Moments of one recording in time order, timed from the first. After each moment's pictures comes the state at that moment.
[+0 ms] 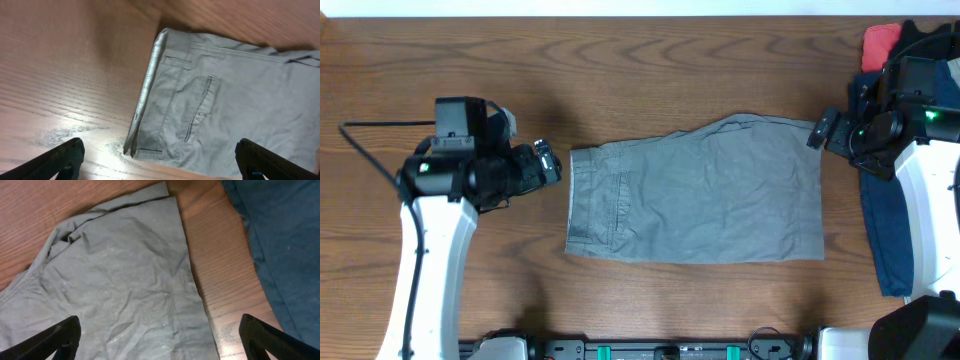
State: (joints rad) left arm 0.04 1.34 1.19 -1.06 0.27 -0.35; right arm -0.15 1.54 1.37 -1.05 -0.07 0.32
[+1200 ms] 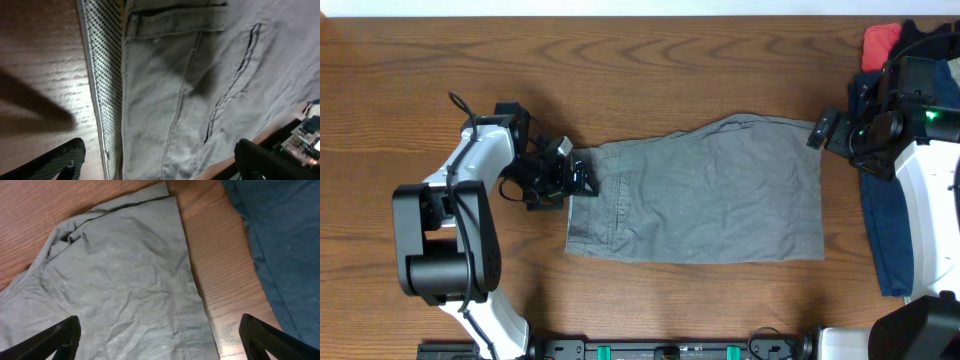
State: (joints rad) left arm 0.04 1.92 1.19 -1.01 0.59 0.06; right arm -0.15 1.54 1.37 -1.05 -0.07 0.32
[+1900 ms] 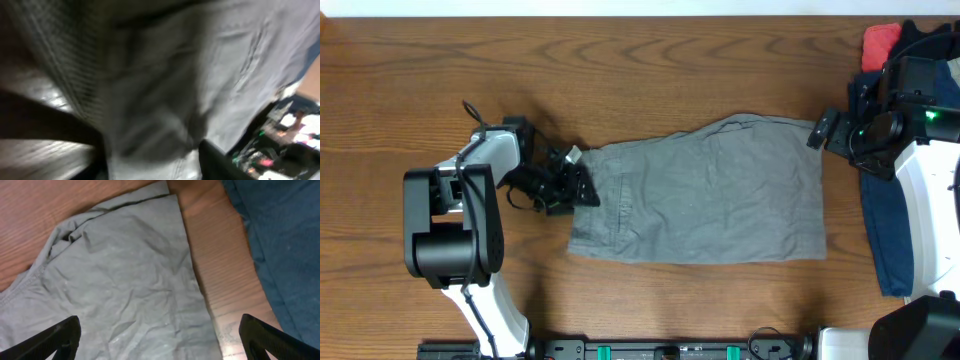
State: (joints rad) left arm 0.04 2.01 1.13 -0.95 0.73 0.12; right arm -0.15 1.54 1.37 -1.05 -0.07 0.33
